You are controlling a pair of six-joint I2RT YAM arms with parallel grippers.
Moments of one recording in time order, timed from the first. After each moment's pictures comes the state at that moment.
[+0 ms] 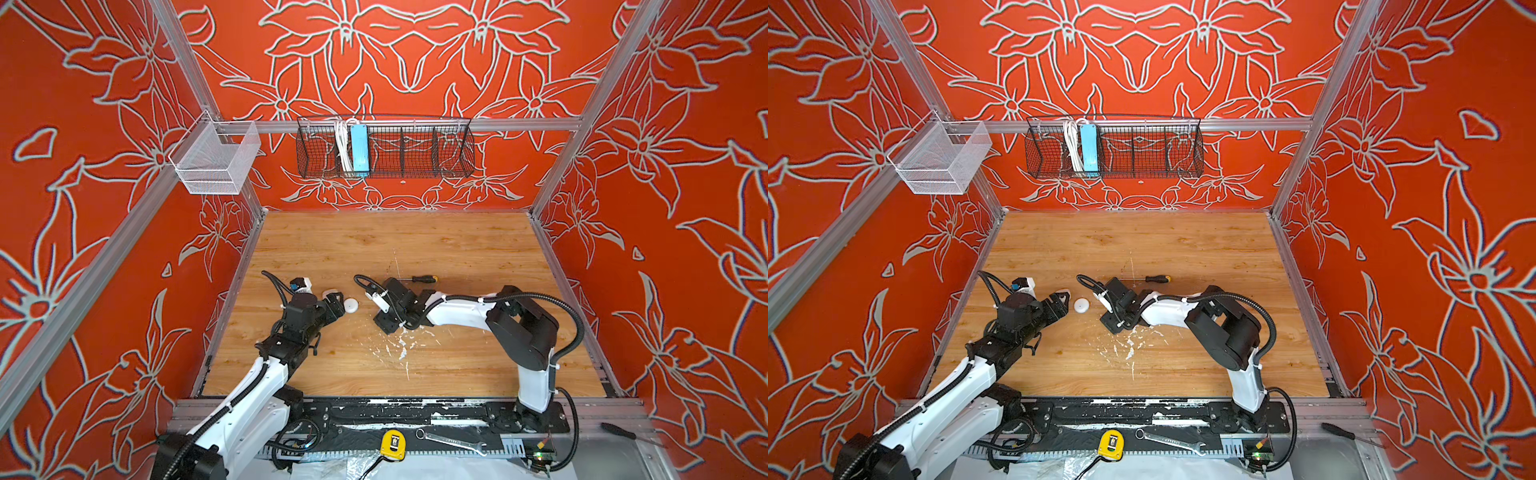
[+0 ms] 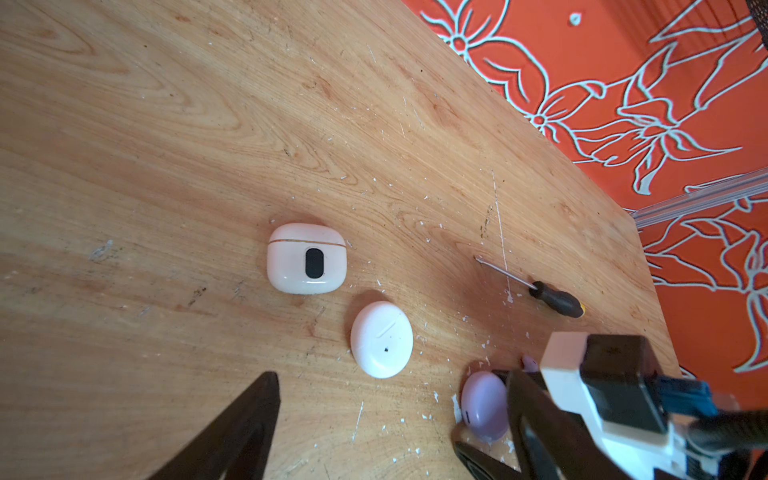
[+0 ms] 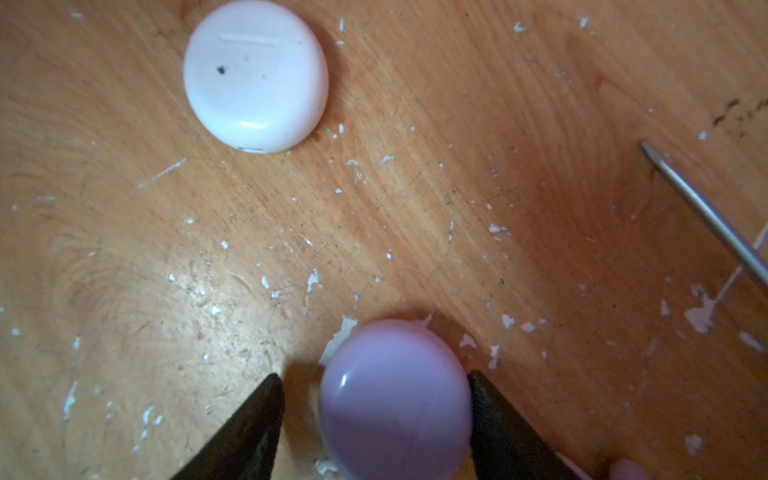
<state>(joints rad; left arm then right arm) -0.24 0.82 0.36 -0.09 -0.05 -0.73 0.92 1.94 1.18 -0.23 0.05 0.05</state>
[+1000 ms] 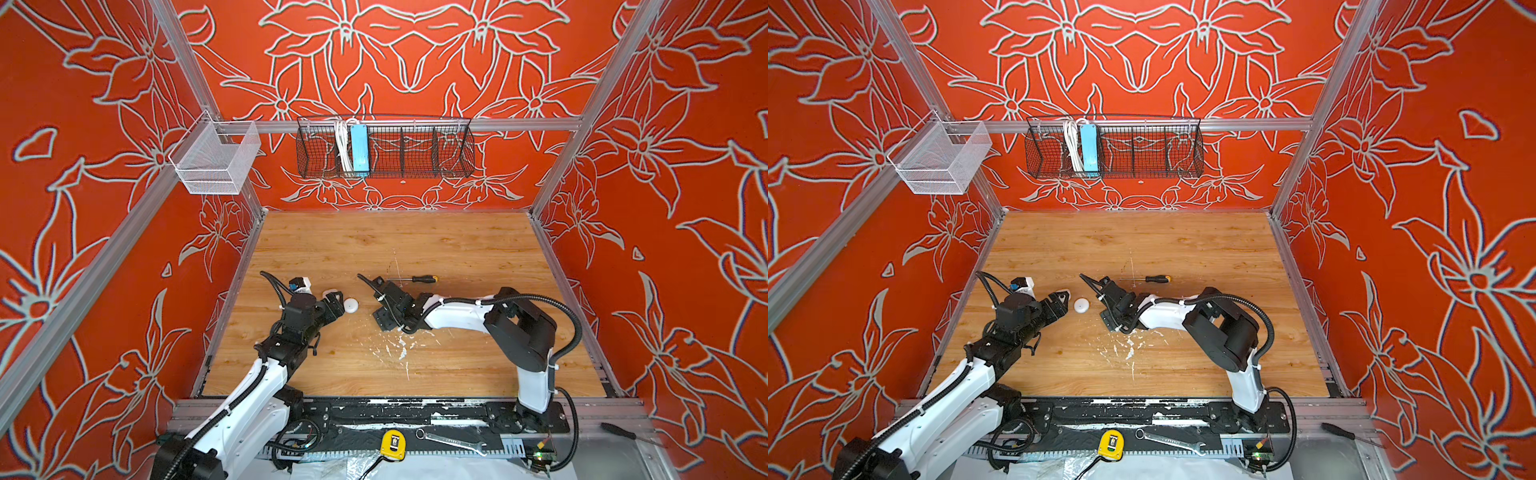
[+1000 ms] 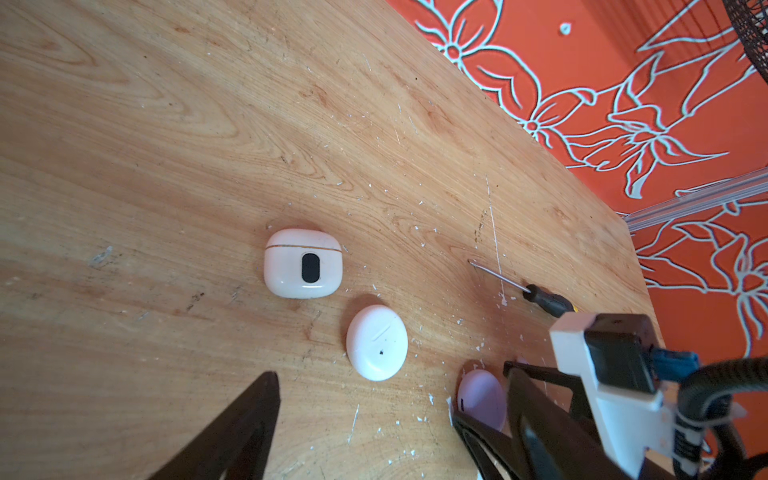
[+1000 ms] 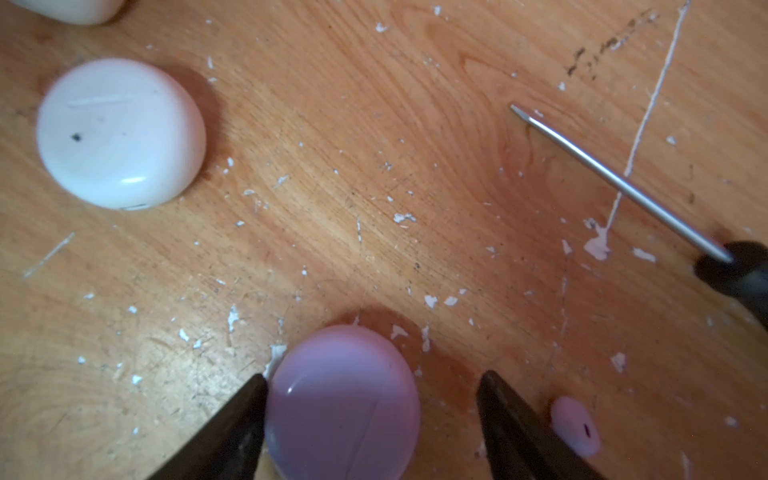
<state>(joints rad) -0.24 0.80 0.36 -0.09 -0.05 -0.73 0.96 1.94 1.18 -0.23 0.24 0.29</state>
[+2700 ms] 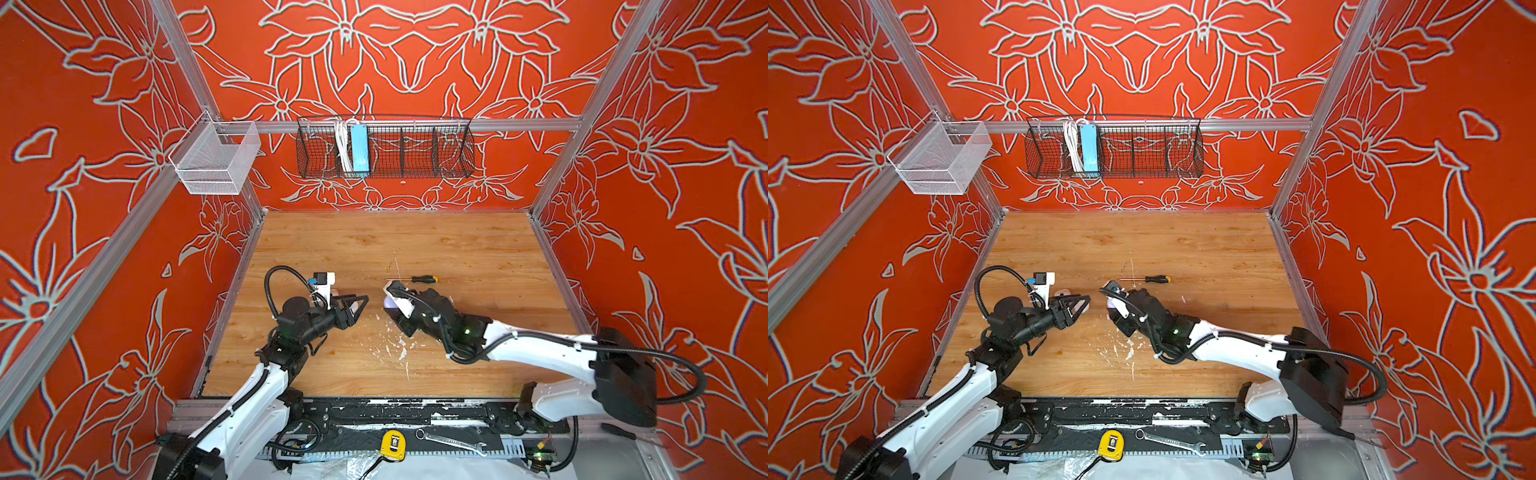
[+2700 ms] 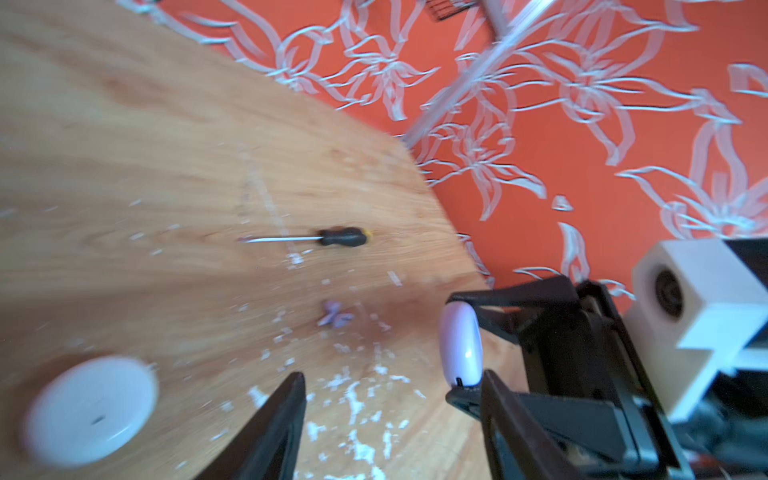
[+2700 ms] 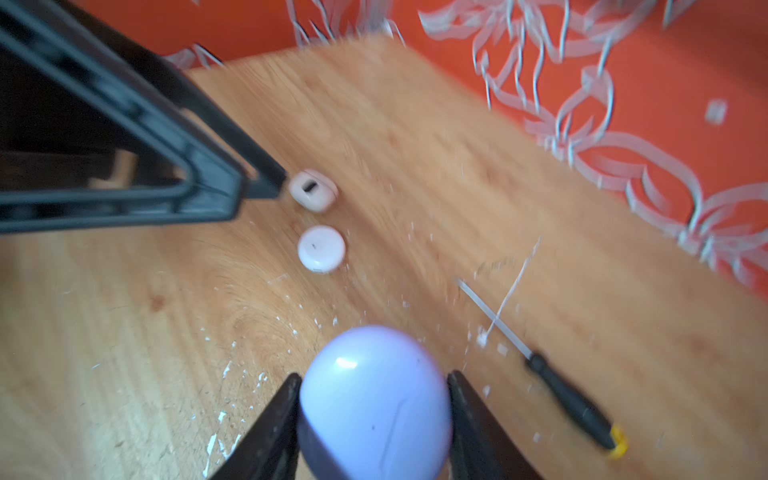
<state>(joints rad) -0.24 0.77 0.27 0.33 0.57 -0.64 1.03 1.35 0.79 0.12 0.22 -0.07</state>
